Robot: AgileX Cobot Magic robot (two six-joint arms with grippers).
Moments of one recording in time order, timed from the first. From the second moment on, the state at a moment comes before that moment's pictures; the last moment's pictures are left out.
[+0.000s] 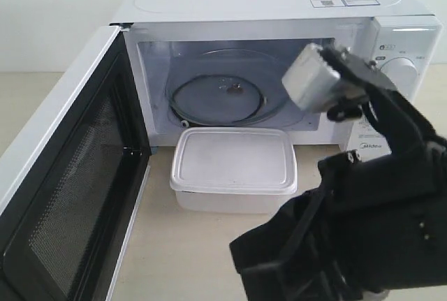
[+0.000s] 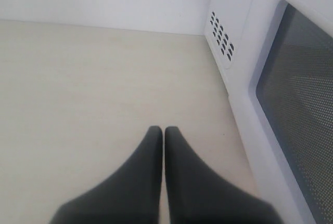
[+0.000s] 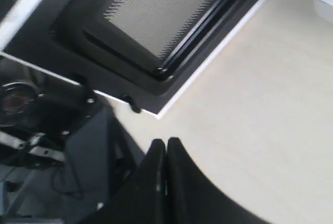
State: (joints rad) left arm 0.06 0.00 0.00 0.02 0.34 -0.12; right arm 0.80 1.01 -0.69 0.61 0.56 -0.08
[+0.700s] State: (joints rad) left arm 0.06 0.00 0.00 0.02 0.34 -0.12; right arm 1.01 1.01 -0.53 -1.15 0.48 1.33
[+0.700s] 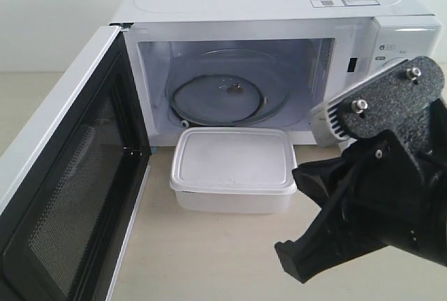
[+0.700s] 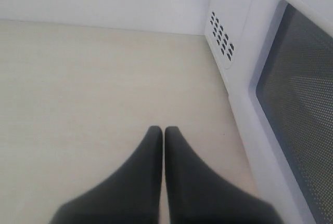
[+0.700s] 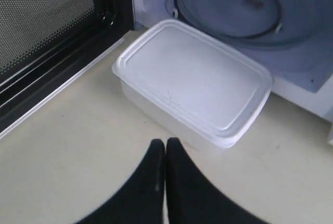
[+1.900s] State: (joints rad) left arm 0.06 0.00 0.00 0.02 0.34 -0.12; right arm 1.24 1.70 -0.55 -1.74 1.20 1.23
